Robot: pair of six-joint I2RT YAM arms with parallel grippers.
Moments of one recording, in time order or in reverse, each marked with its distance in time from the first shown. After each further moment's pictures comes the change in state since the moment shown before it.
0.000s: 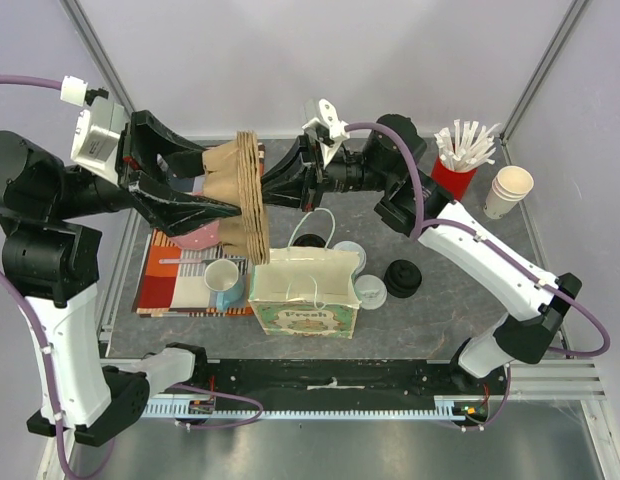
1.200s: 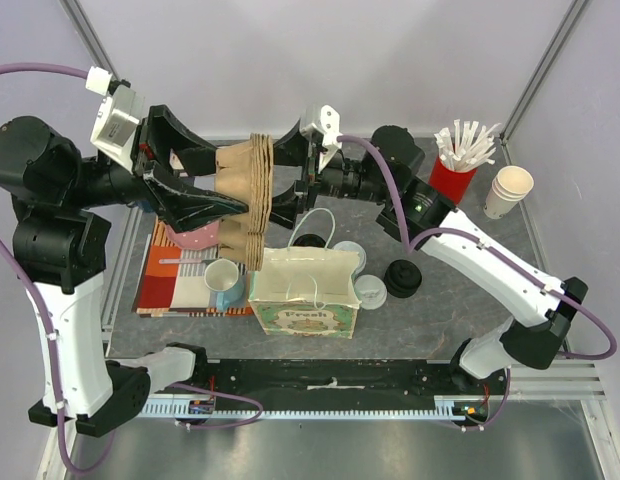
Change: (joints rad) left arm -0.005 0.019 -0.007 -0.039 0.001 -0.026; right arm 0.027 -0.038 -0.063 -0.029 0.234 -0.093
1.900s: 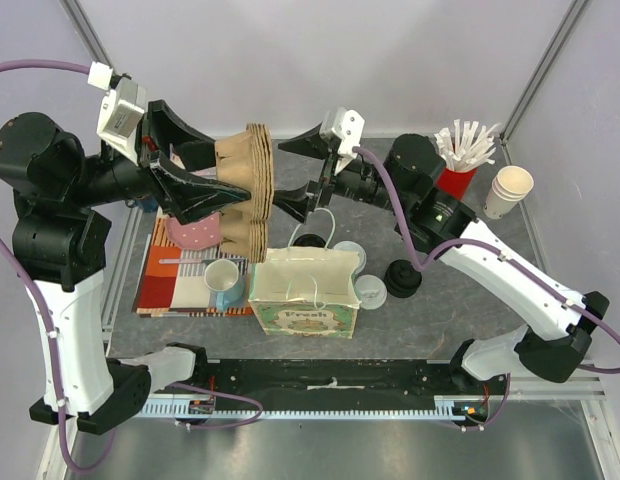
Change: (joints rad) left arm -0.002 0.009 0.022 -0.074 -0.081 0.045; right arm -0.015 -0.103 -0.088 -0.028 0.183 -0.123
